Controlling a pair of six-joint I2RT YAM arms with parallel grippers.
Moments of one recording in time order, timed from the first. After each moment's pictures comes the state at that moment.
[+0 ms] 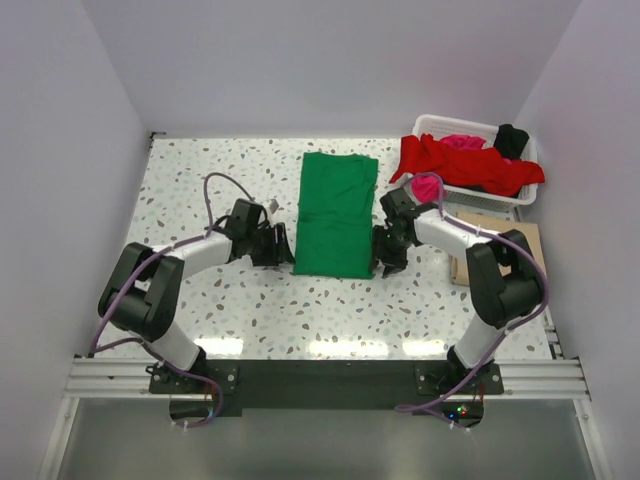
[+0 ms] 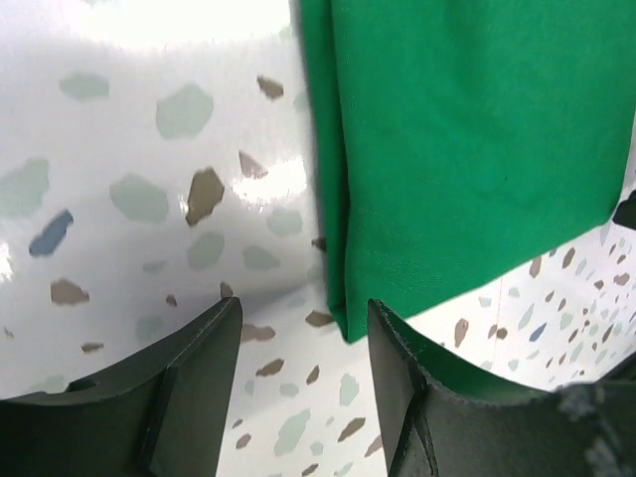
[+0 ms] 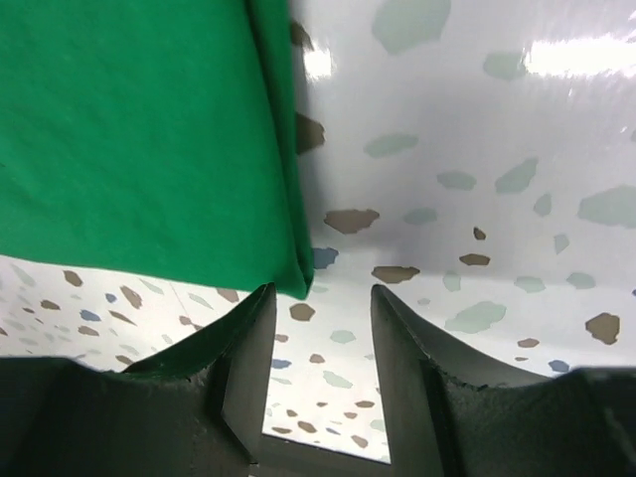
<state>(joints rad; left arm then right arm) -0.37 1.64 0.85 -0.17 0.31 -0.46 0.41 1.73 1.11 -0.68 -0.14 0.56</state>
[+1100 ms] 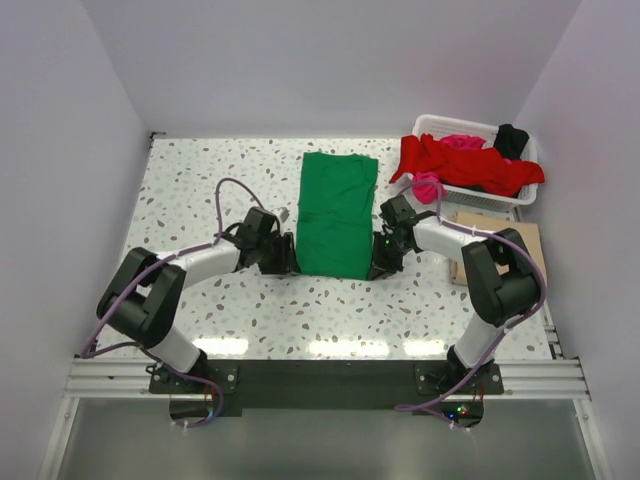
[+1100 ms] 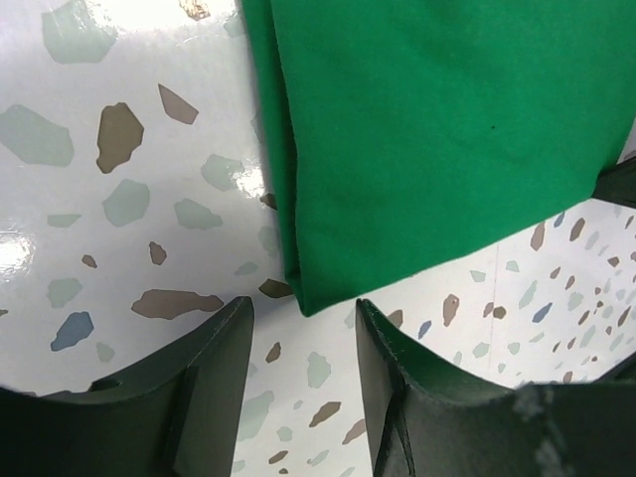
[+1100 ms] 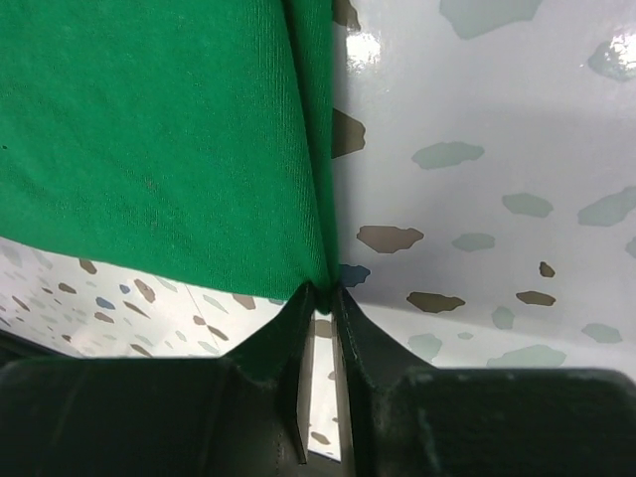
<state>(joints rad) -0.48 1.58 0.79 -0.18 0.24 -0.51 0.41 1.73 0.99 -0.55 -0.26 0.58</state>
